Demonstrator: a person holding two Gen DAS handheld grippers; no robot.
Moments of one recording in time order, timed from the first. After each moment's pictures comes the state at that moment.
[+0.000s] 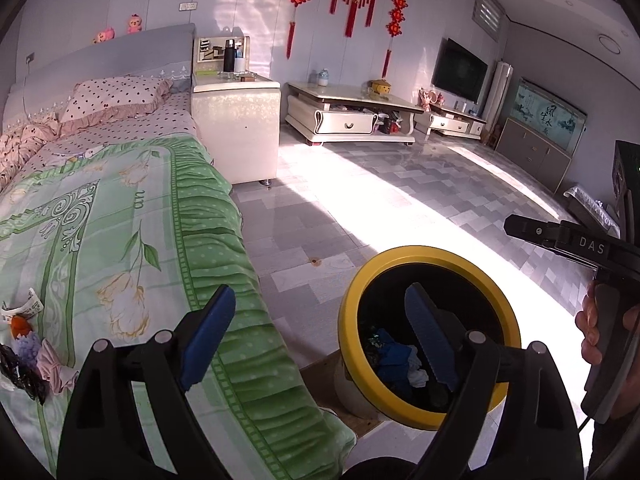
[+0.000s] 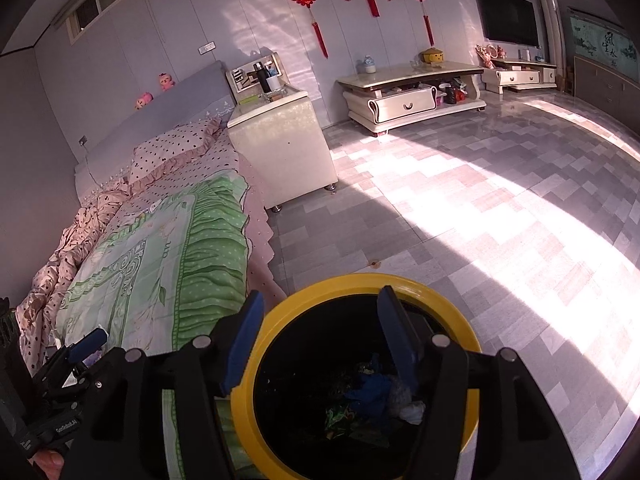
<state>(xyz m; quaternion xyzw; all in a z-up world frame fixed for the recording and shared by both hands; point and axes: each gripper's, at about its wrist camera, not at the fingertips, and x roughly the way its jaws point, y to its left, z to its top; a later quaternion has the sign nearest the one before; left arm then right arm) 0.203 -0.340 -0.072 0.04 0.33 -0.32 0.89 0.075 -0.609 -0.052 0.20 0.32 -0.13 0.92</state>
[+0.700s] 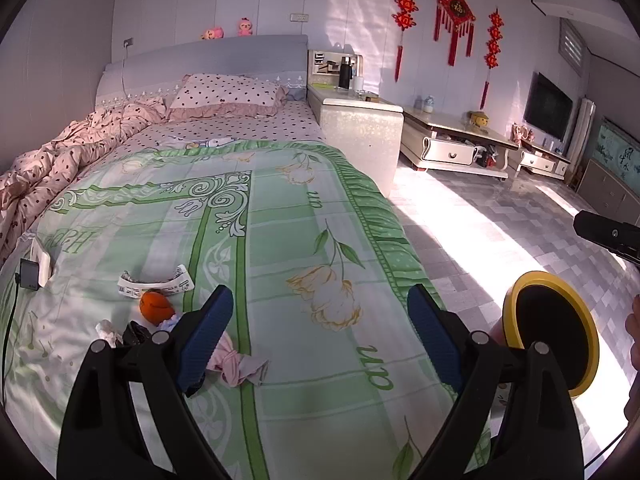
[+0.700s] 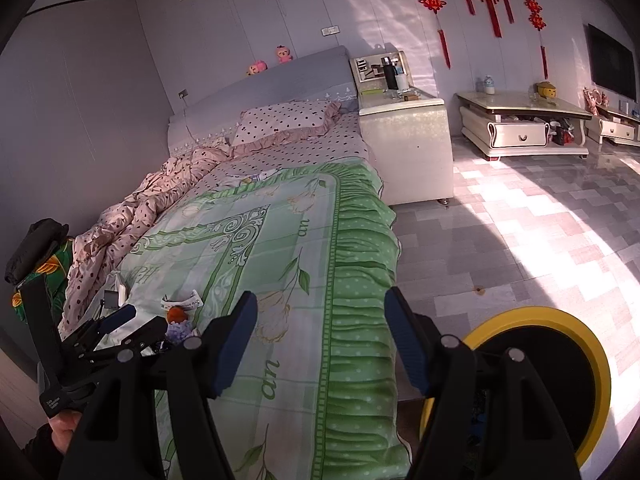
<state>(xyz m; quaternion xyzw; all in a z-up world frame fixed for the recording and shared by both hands) 0.241 -0.126 -0.057 0.01 0.32 -0.15 0.94 0.155 -0.420 -0.010 0.13 0.32 0.05 0.94</state>
